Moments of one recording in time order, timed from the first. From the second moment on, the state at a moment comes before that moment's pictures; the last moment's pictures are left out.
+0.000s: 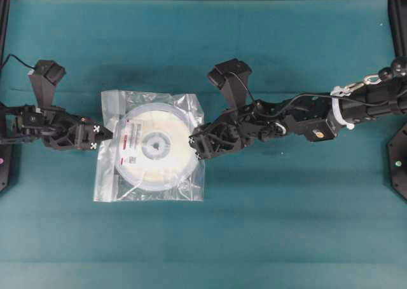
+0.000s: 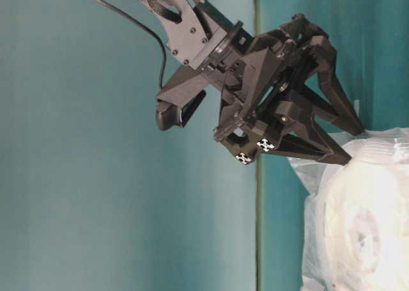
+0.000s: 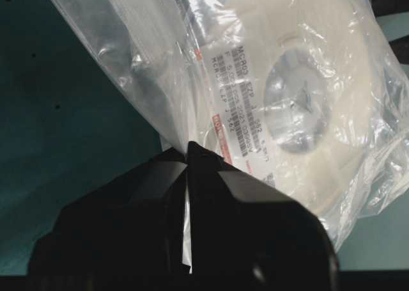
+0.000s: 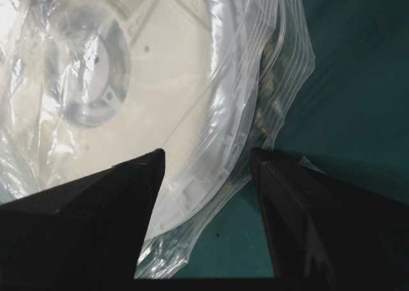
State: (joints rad) left arm 0.20 -0.19 1.26 0.02 -0.37 -1.08; right arm -0.11 0.27 0.55 0.56 0.01 0.42
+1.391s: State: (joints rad) left arm 0.20 -0.19 1.26 0.02 -0.37 -1.08; right arm -0.13 0.30 0.53 0.56 0.04 0.42
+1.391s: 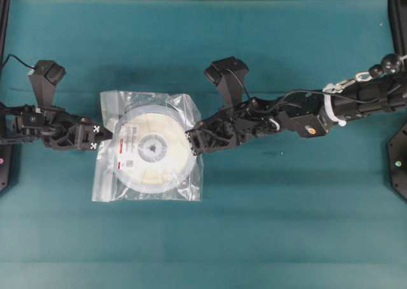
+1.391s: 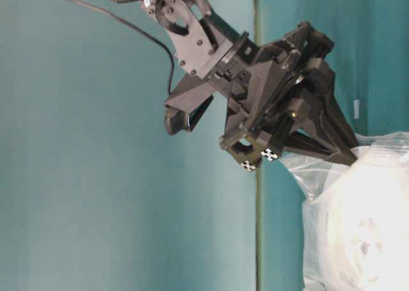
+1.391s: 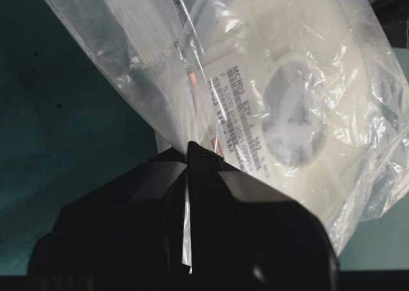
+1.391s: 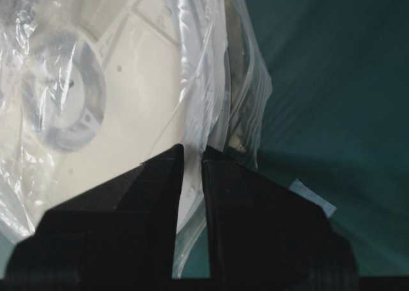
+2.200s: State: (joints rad) left arm 0.21 -0.19 1.26 0.02 -0.35 -1.08; right arm -0.15 0.16 0.73 0.56 0.04 0.42
